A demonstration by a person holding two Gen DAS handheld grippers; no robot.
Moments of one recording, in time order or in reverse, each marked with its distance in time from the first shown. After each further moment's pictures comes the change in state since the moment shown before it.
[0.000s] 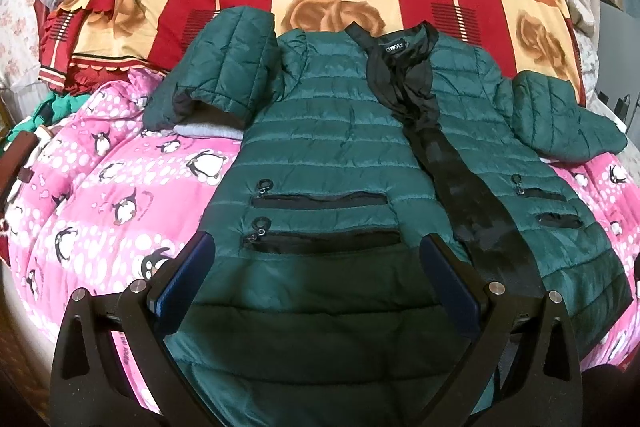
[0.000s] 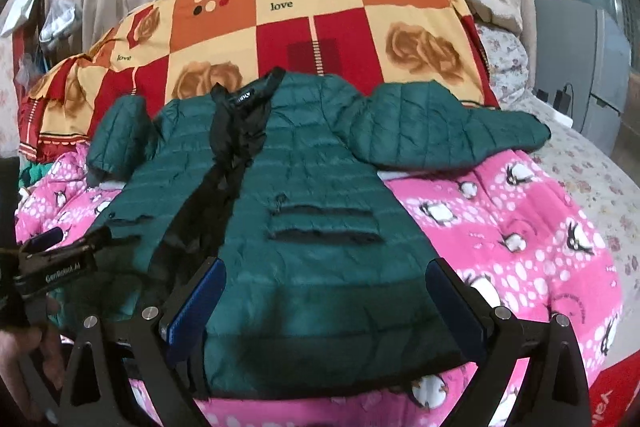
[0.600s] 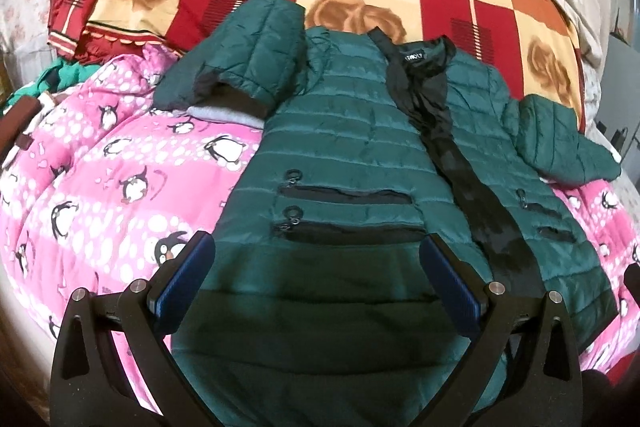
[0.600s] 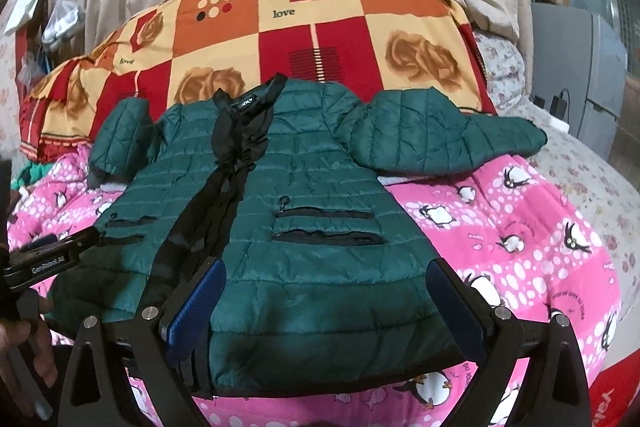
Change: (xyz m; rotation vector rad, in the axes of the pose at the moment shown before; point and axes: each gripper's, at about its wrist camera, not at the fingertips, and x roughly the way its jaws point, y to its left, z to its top) left arm -0.004 0.041 -0.008 -0.109 -0.001 -0.042; right arm 0.000 0.006 -0.003 0.006 -0.018 -0.001
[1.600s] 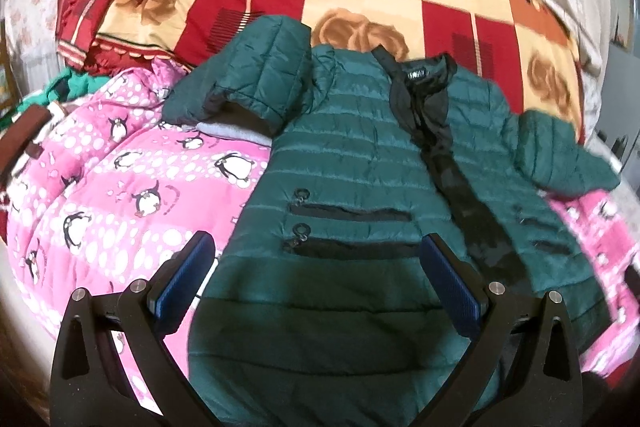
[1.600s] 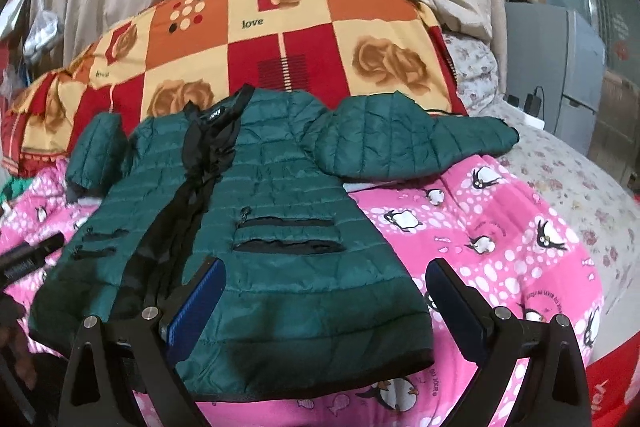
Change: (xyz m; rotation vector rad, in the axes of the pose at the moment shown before) left arm -0.018 0.009 0.014 -0.031 -0.031 -0.014; right arm -0.006 -0.019 0.003 0.002 -0.039 -0.092
